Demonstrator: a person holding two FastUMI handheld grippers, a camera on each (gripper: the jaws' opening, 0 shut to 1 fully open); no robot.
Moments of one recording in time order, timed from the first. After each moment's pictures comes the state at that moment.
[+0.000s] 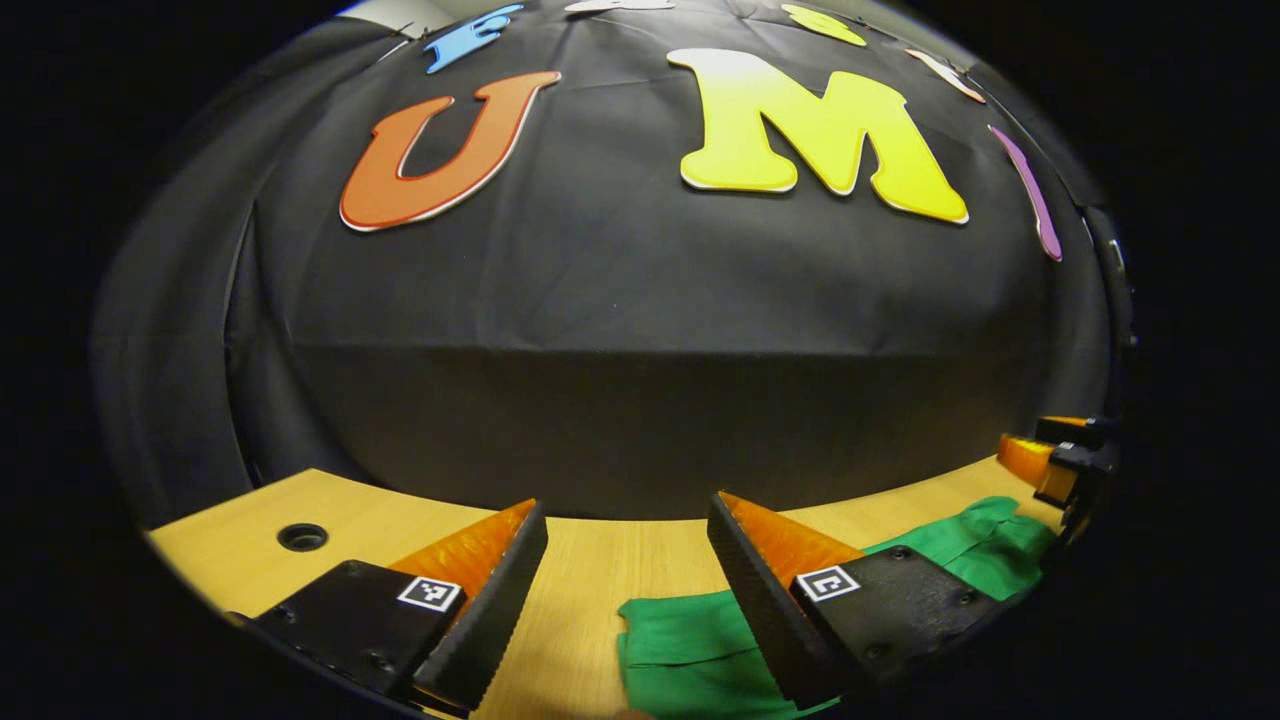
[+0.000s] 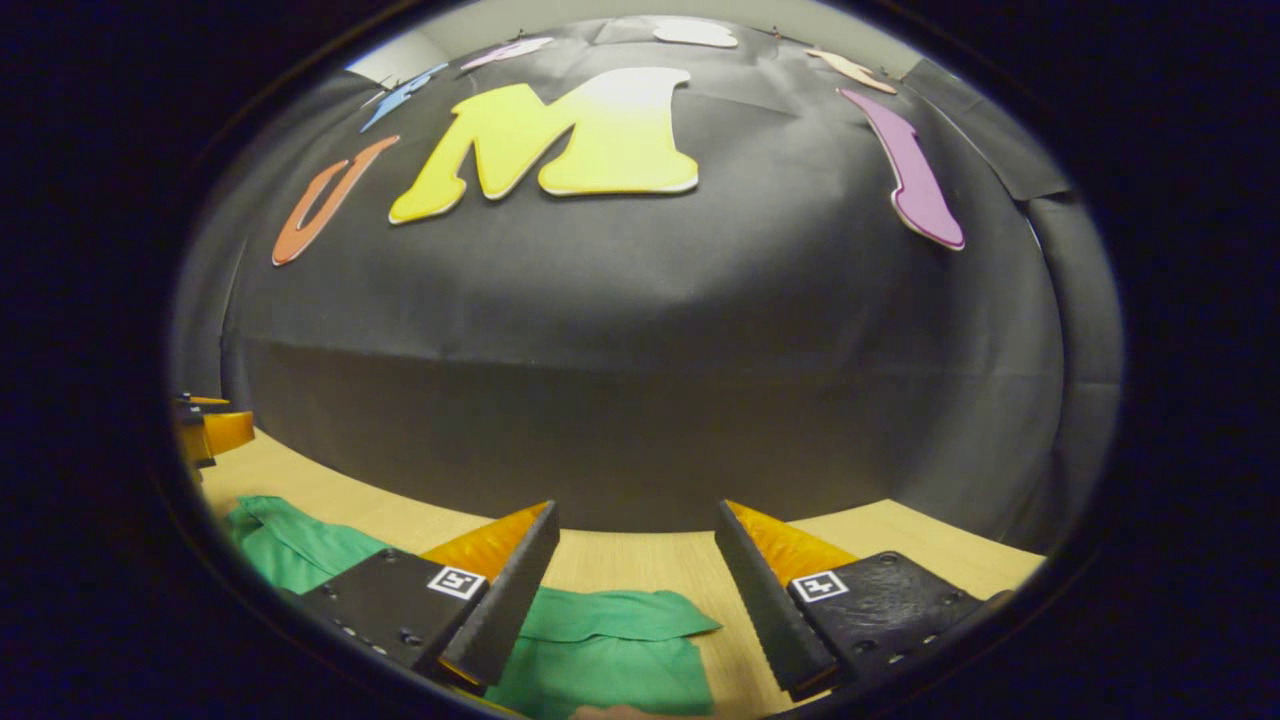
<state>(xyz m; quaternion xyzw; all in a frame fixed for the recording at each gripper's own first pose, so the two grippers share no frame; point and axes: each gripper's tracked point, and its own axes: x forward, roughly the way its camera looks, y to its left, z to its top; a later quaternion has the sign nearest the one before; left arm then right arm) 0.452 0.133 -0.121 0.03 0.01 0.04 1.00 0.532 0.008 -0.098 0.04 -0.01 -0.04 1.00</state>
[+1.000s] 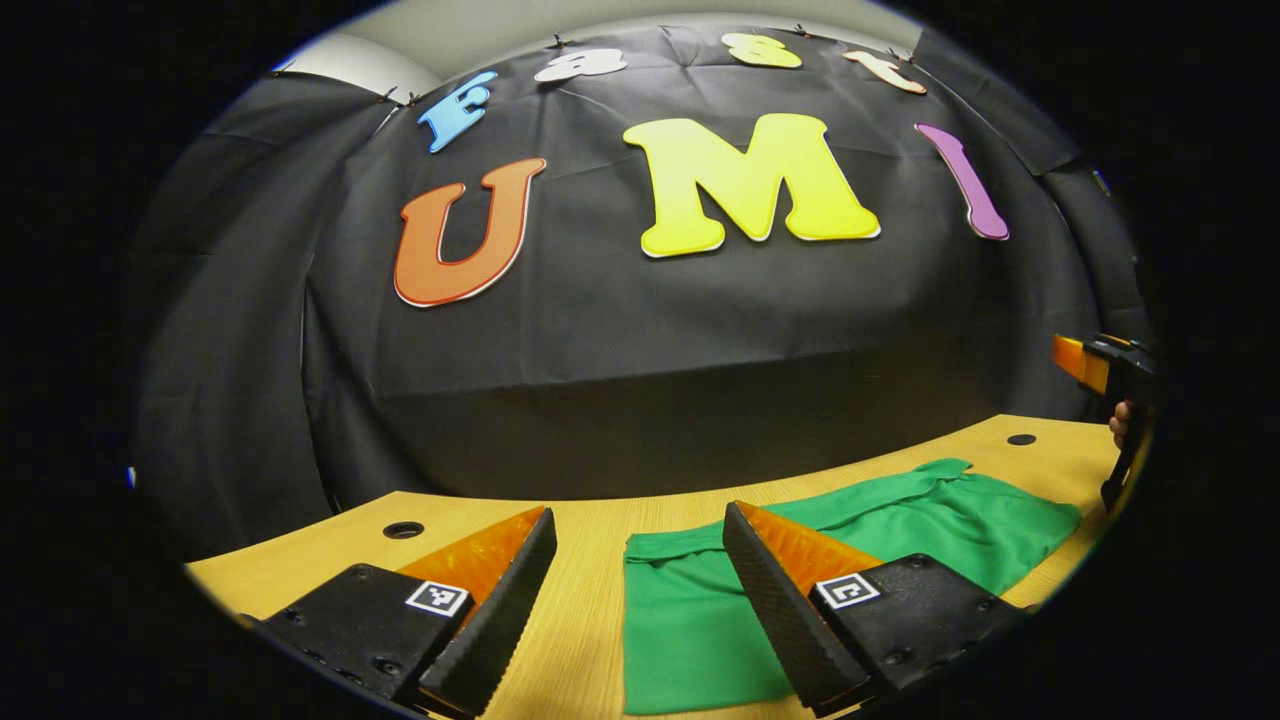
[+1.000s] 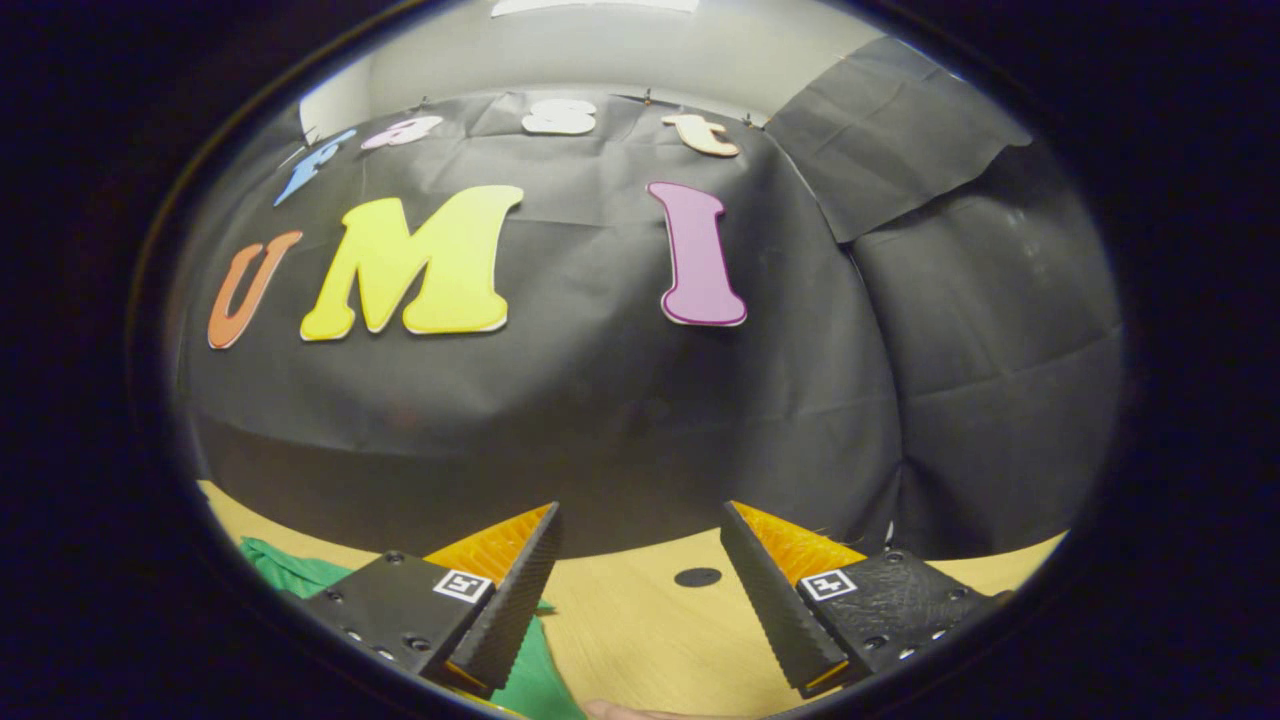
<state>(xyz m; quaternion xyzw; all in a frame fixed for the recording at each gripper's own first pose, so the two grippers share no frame) 0.301 0.094 -0.120 0.07 -0.01 0.02 1.00 0.364 -0.091 -0.070 0.10 -0.09 -0.20 0.97</state>
